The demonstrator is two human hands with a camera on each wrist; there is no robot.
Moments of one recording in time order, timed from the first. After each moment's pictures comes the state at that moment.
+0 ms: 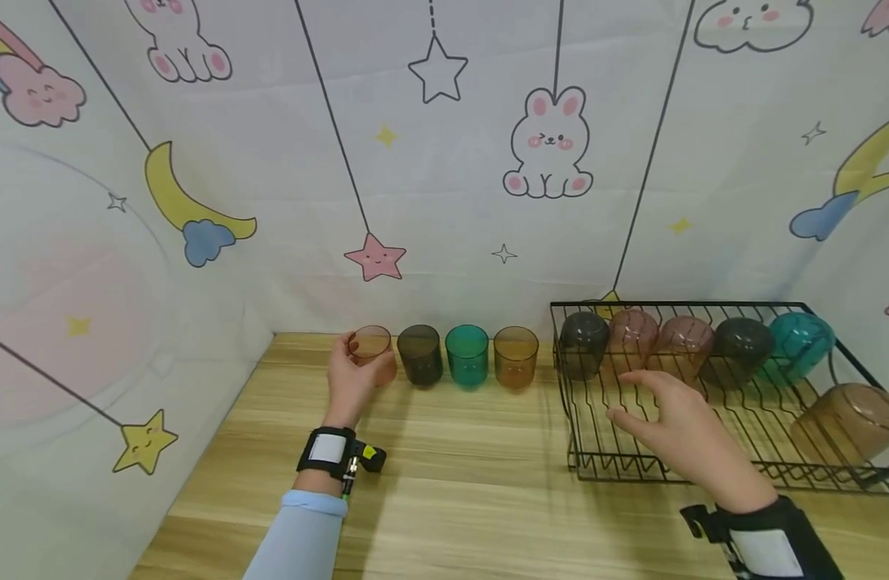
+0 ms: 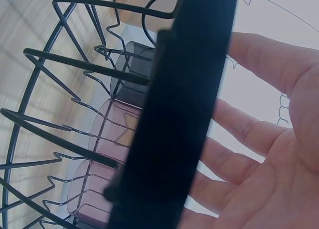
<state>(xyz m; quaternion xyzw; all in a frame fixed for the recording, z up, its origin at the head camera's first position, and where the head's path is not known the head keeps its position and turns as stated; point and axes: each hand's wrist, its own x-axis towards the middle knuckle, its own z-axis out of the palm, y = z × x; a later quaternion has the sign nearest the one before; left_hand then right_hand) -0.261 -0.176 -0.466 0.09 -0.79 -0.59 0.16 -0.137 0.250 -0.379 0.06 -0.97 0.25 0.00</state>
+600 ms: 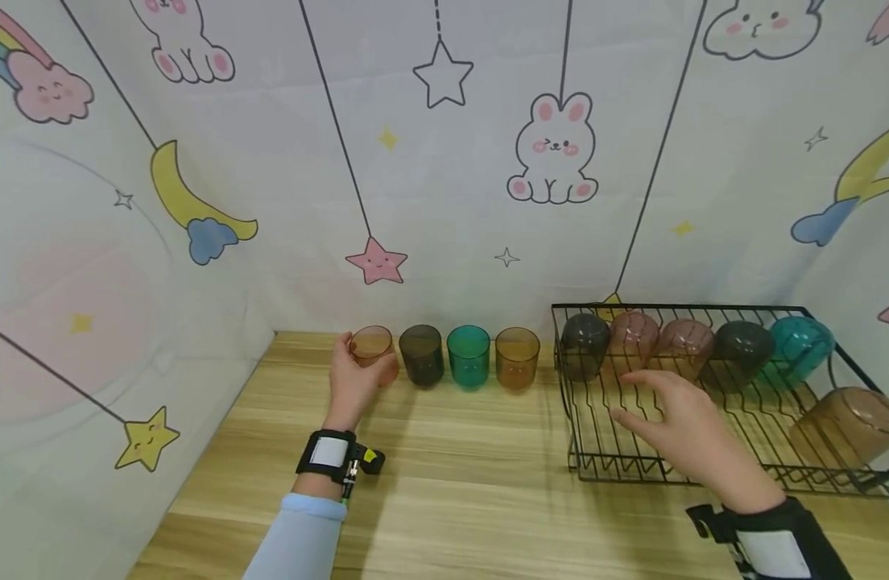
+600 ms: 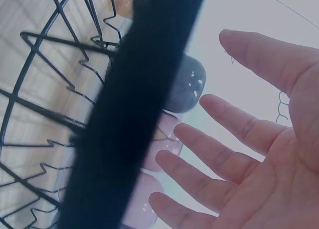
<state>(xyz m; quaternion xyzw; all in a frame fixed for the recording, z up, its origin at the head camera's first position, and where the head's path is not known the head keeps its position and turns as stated) -0.255 -0.175 -0.461 0.08 -0.80 -0.57 0.16 -0.137 0.252 -0.373 0.07 -0.97 0.23 0.02</state>
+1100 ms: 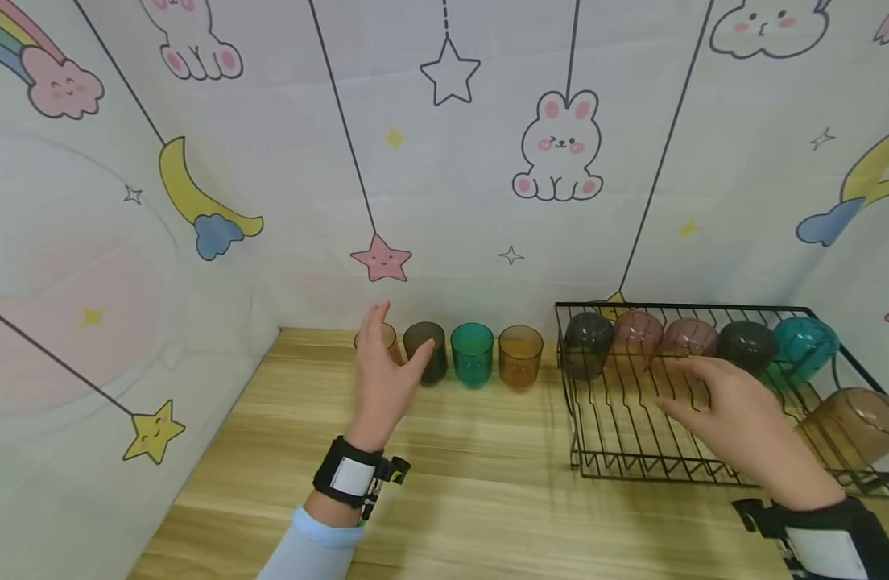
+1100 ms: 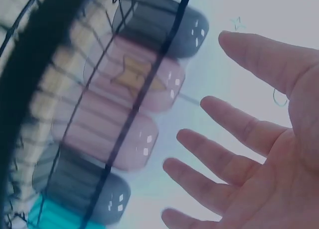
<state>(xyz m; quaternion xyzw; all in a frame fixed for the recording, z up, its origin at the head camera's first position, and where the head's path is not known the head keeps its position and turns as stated) -0.205 -0.117 -0.397 -0.04 -0.85 -0.45 0.27 -0.134 0.288 -0.358 0.07 -0.98 0.18 0.08</state>
